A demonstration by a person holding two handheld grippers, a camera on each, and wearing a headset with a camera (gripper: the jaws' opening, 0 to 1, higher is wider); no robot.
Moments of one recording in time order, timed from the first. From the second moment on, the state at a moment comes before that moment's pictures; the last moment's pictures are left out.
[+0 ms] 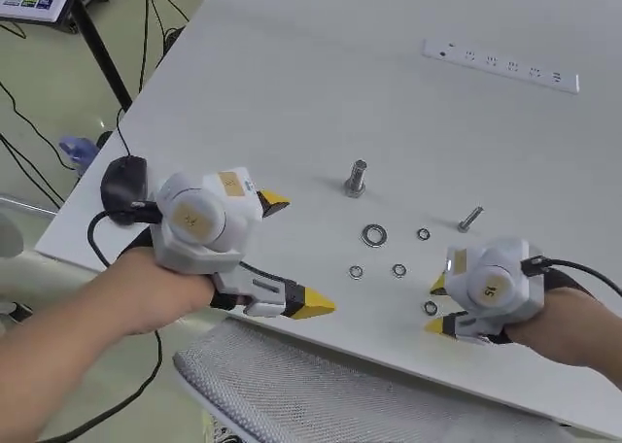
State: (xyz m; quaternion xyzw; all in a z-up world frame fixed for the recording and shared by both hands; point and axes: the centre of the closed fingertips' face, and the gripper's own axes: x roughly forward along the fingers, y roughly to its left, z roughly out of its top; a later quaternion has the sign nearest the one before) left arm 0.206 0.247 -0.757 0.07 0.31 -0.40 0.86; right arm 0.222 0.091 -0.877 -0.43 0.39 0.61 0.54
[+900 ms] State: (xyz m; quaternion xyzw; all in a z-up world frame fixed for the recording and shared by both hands) left arm 0.203 0.252 -0.760 0.06 0.32 -0.40 0.86; right arm 0.222 0.089 -0.878 -0.49 0.37 0.61 0.50
